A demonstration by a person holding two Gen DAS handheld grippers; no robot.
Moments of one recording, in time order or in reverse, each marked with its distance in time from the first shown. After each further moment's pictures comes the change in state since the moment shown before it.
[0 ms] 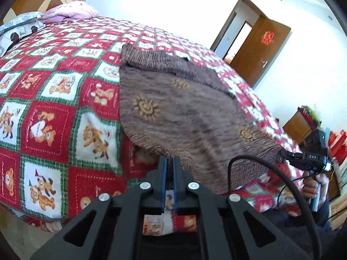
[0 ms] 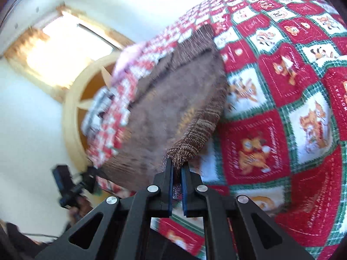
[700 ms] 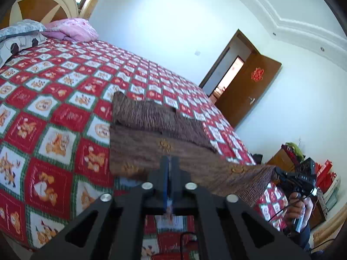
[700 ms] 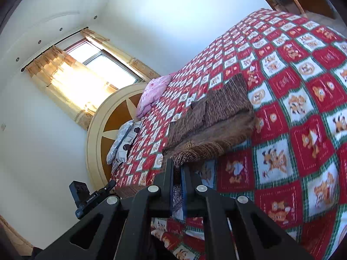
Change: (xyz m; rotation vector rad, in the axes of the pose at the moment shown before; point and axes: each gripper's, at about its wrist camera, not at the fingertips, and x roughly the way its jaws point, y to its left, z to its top) left arm -0.035 0.008 0.083 -0.083 -0.221 -0.109; right arm -0.040 0.061 0.070 -0.063 -0.185 0.105
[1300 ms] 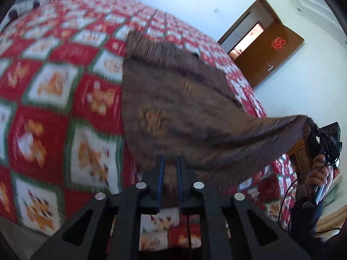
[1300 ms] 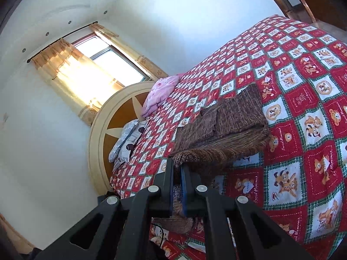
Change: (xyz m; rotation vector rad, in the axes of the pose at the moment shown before) left arm 0.062 0.038 -0.058 -0.080 0.356 0.080; right arm 0.019 0.023 0.018 -0.076 0.014 0.028
